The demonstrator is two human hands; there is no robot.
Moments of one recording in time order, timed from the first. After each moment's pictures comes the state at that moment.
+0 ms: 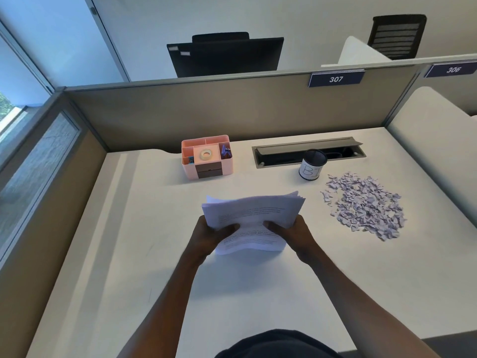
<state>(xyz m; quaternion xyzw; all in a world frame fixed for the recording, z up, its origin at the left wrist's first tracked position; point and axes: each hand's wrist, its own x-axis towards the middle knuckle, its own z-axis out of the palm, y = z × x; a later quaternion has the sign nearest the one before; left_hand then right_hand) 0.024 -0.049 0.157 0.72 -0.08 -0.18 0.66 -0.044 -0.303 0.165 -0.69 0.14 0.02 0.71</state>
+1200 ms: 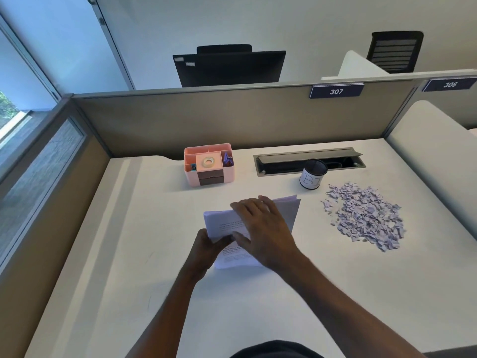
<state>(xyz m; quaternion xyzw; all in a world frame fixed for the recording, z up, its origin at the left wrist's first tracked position) 0.007 -0.047 0.154 0.69 -0.05 -0.19 0.70 -0.040 -0.224 0.254 -0.97 -0.12 -0.15 0.12</state>
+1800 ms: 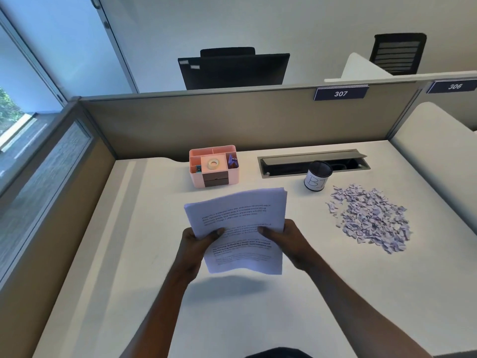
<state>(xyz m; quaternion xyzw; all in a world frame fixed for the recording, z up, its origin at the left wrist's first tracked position) 0.012 -0.016 0.173 0.62 0.00 -0.15 0.77 -0.033 -0.272 0.189 -0.67 0.07 0.10 0.73</state>
